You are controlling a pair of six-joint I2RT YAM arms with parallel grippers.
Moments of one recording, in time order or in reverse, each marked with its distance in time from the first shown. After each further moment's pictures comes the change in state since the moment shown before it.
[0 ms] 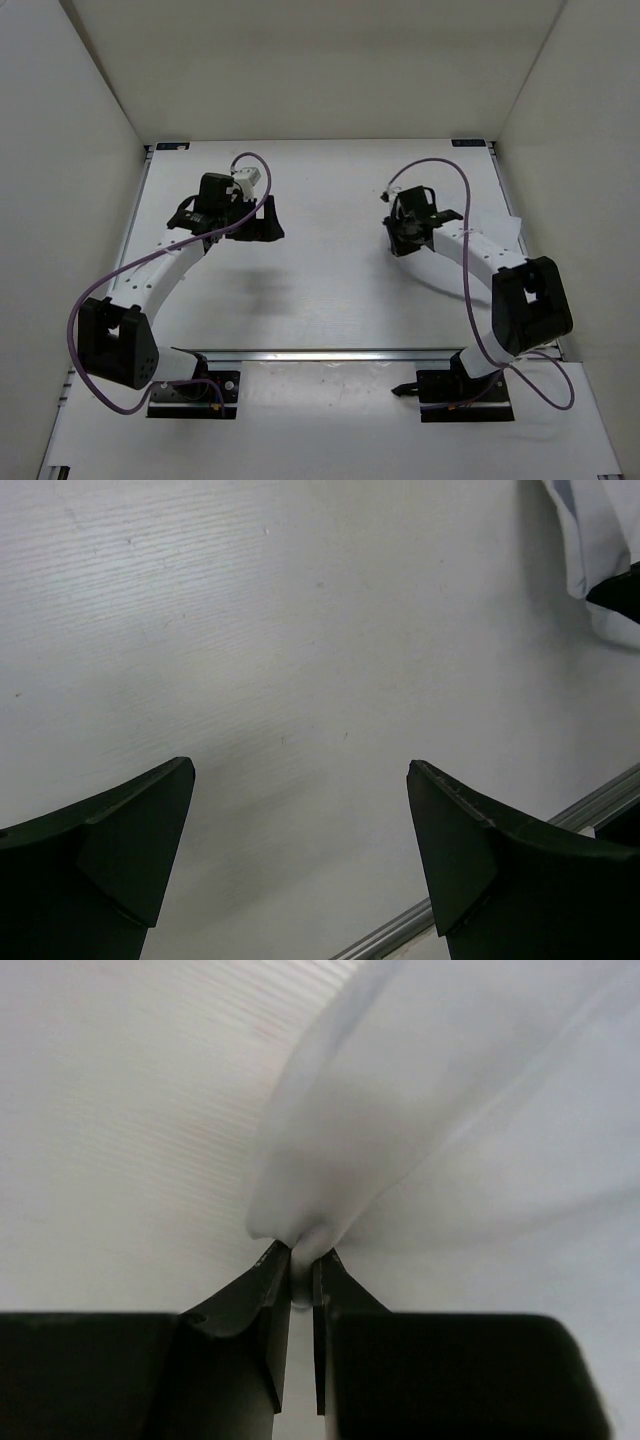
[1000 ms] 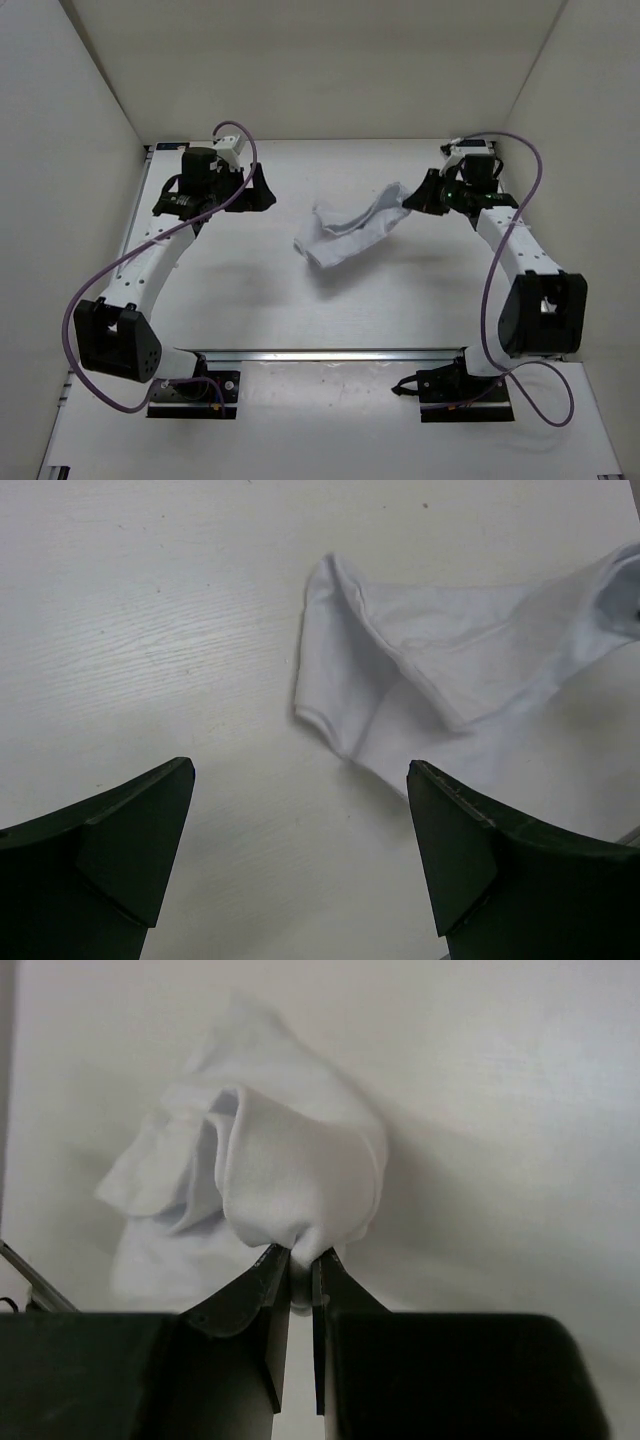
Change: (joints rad) left arm 0.071 0.018 0.176 0.043 -0.002 0.005; right arm -0.273 -0.095 0.207 0.143 -0.572 0.305
